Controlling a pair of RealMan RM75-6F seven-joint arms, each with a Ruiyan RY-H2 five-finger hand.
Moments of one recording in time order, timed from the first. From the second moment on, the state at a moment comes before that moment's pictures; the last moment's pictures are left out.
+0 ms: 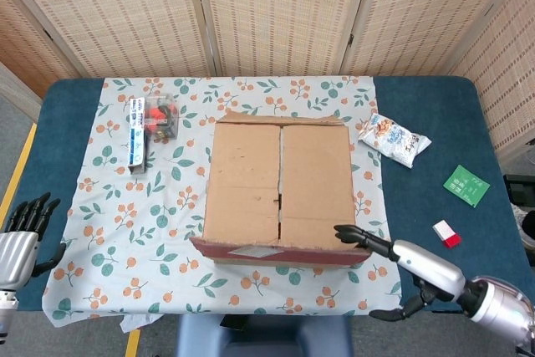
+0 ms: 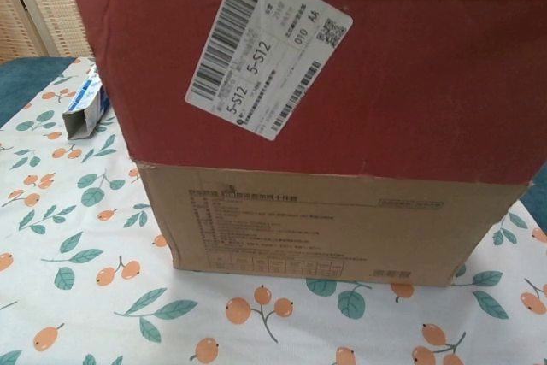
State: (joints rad) left arm -0.14 -1.16 -0.03 -1.45 1.53 1.44 -0.08; right arm 0.62 -0.54 -0.28 -1.98 -2.14 1.34 1.23
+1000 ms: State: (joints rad) left arm -0.14 -1.15 -0.02 -1.45 1.55 1.47 -0.13; right arm 0.57 -0.66 0.01 -2.15 -1.73 1.14 0.04
